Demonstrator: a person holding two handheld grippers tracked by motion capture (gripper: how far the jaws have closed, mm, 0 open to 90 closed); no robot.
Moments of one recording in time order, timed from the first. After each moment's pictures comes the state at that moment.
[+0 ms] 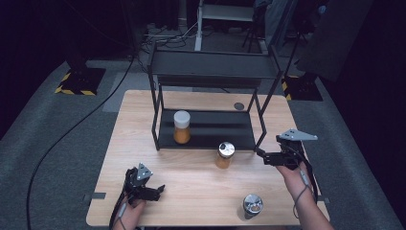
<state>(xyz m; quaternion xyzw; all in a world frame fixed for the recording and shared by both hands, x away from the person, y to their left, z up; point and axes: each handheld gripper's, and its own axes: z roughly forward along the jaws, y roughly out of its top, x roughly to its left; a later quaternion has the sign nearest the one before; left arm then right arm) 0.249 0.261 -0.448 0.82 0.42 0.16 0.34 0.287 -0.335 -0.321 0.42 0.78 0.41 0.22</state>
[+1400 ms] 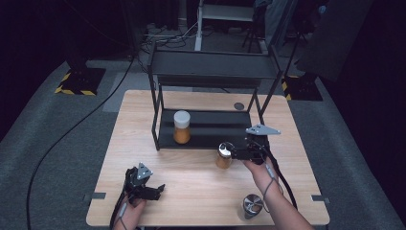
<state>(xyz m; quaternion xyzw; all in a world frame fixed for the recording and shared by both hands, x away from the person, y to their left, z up) 0.250 0.259 -0.448 0.82 0.43 0.17 0.34 0.304 -0.252 -0.337 0.42 0.77 0.43 0.21</state>
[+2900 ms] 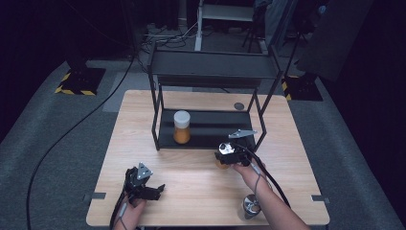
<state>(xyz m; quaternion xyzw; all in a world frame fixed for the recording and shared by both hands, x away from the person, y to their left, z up) 0.250 0.259 -0.448 0.82 0.43 0.17 0.34 0.360 -0.225 -0.369 0.42 0.83 0.35 0.13</state>
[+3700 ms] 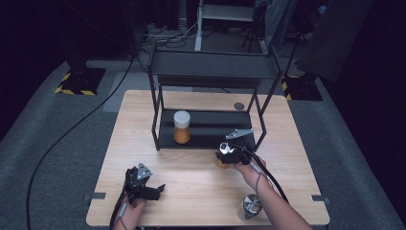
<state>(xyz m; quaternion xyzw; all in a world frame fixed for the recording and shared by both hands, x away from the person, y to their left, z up) 0.250 0.259 -0.448 0.82 0.43 0.17 0.34 0.365 -0.220 -0.361 0.39 0.85 0.33 0.13</state>
